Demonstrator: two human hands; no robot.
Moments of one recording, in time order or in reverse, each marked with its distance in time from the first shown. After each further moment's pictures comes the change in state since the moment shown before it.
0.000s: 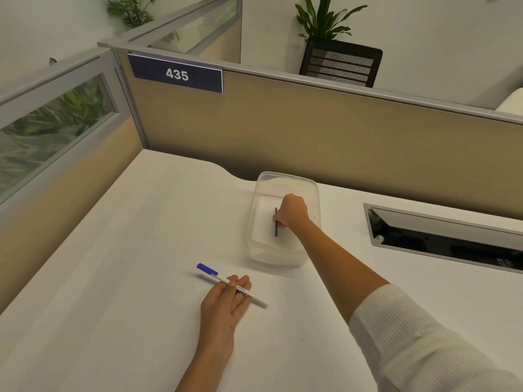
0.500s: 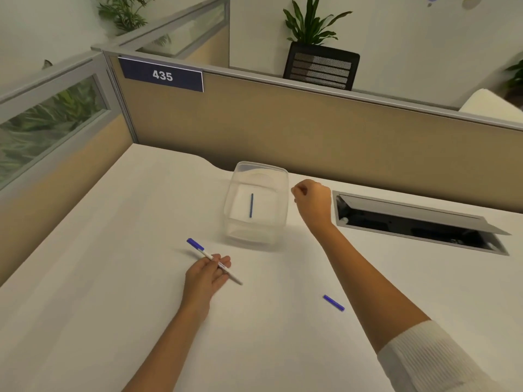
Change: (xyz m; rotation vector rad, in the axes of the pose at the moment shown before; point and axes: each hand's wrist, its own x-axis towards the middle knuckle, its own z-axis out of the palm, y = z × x) left_hand -0.017 0.005 0.013 0.181 0.015 0.012; right_hand -0.090 0.067 -0.080 0.300 0.438 -0.186
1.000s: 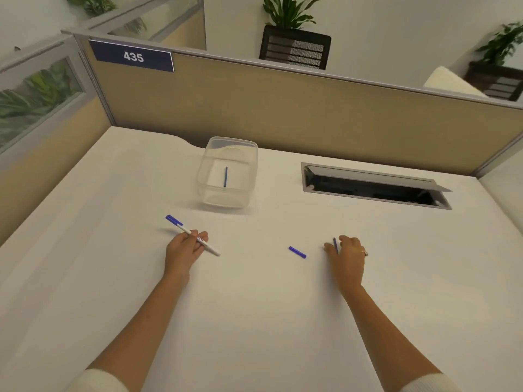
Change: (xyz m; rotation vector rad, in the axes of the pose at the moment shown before) left_hand -0.042 -0.020 -0.004 0.121 0.028 0.081; right_hand -0.185 0.174 -0.079 -0.175 0.080 0.362
